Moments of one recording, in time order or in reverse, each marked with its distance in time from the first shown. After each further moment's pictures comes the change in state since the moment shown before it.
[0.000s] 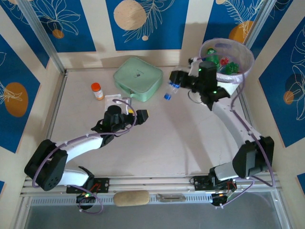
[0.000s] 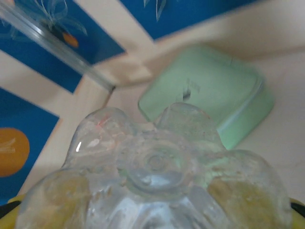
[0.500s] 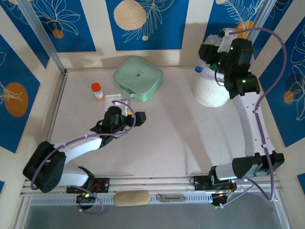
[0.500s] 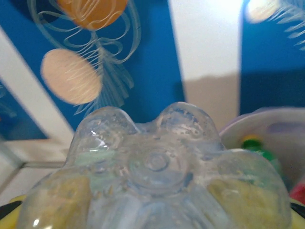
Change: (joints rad) left arm 0.000 -0.011 -0.005 -0.084 -0.060 0.048; right arm -0.193 0.039 0.475 -0.264 0.320 -0.358
